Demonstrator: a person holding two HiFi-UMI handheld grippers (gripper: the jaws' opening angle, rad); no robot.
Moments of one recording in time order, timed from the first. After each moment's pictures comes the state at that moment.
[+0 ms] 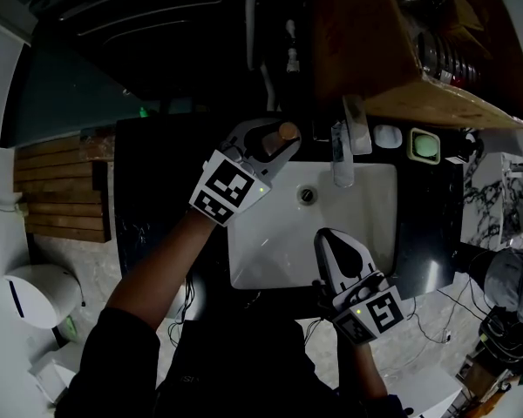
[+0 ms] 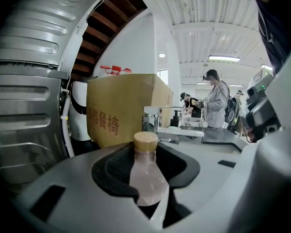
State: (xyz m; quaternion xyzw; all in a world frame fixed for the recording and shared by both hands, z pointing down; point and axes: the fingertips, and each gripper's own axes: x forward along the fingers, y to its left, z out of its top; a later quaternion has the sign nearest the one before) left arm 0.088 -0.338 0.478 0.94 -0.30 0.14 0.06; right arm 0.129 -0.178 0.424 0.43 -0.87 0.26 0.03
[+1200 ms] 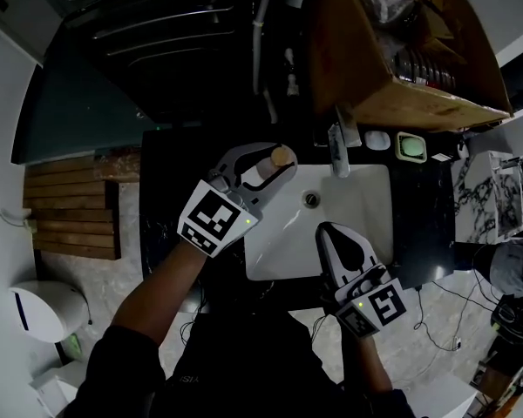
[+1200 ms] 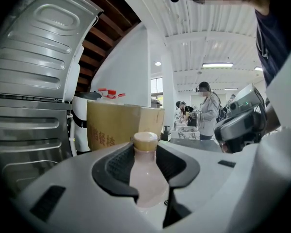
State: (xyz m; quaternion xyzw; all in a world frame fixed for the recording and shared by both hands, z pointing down) left arm 0.052 -0.258 0.374 0.95 -0.29 0.10 0.03; right arm 0.106 -0.149 0.356 0.43 -0.88 0.18 0.00
